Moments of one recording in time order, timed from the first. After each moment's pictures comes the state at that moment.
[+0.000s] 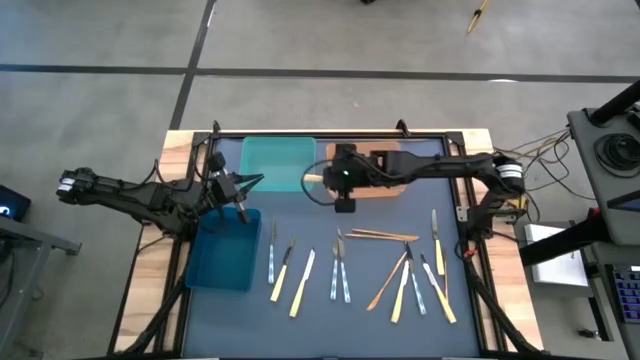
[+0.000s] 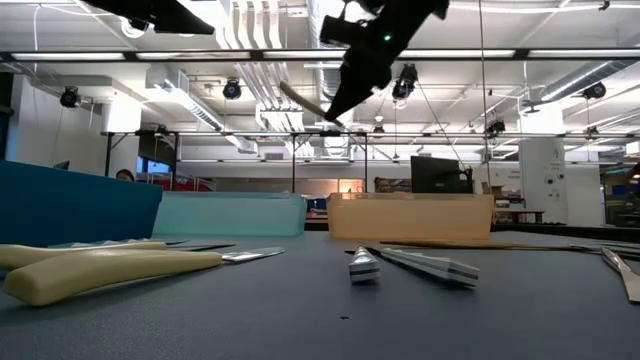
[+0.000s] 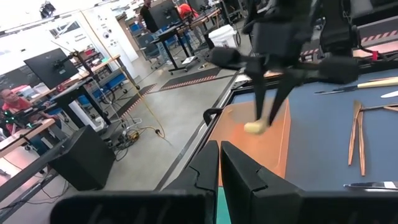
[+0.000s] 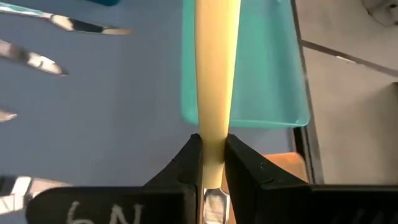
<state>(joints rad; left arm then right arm) -0.19 0.72 0.61 -0.05 -0.72 0.29 -0.17 1.73 1.47 -0.55 0.19 -0.34</state>
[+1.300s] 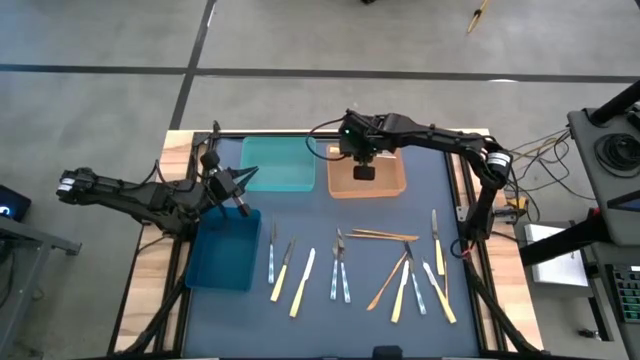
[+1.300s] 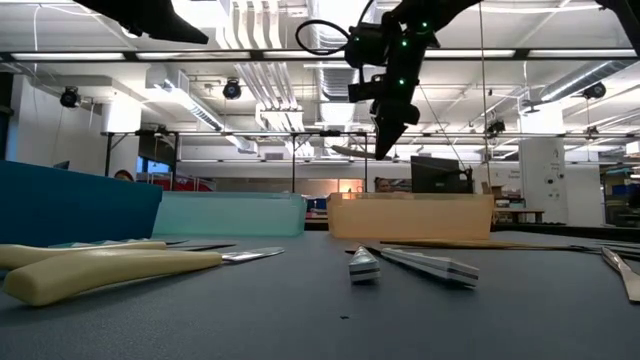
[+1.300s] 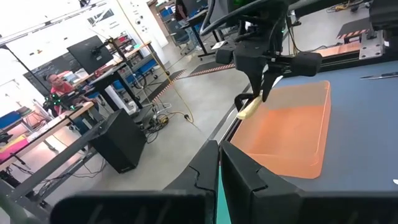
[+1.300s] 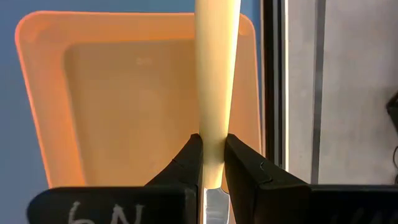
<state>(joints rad) -0.19 0.72 0.61 -0.08 -0.87 0.31 -0.45 1.82 1.59 -0.93 0.17 -0.47</state>
